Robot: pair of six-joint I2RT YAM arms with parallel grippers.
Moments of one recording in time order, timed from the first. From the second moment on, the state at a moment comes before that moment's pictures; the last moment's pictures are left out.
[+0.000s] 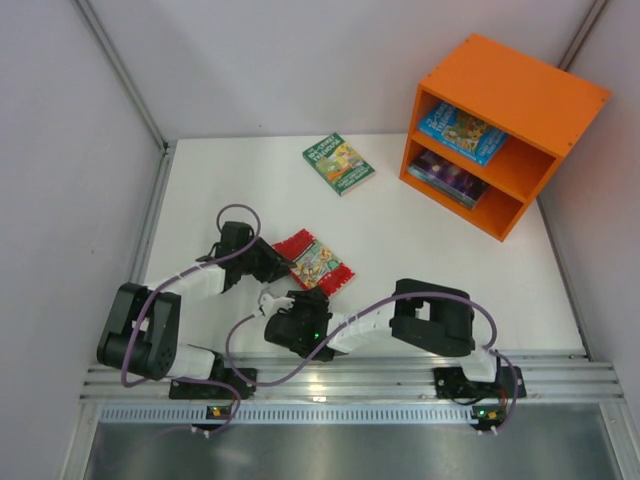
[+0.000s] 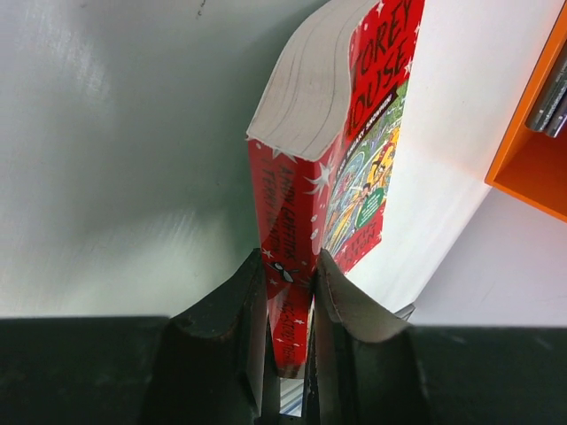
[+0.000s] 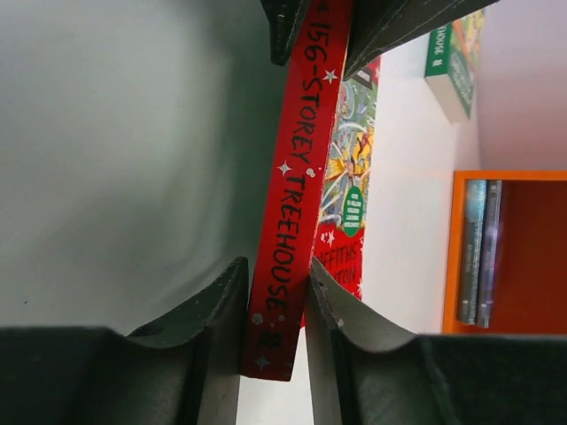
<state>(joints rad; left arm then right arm) -0.26 1.40 0.57 -0.01 0.38 -1.10 1.42 2.04 1.15 -0.03 1.00 -0.23</state>
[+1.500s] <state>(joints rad) -0.11 1.26 1.14 -0.43 0.26 -0.82 1.06 1.63 0.96 0.38 1.06 -1.10</state>
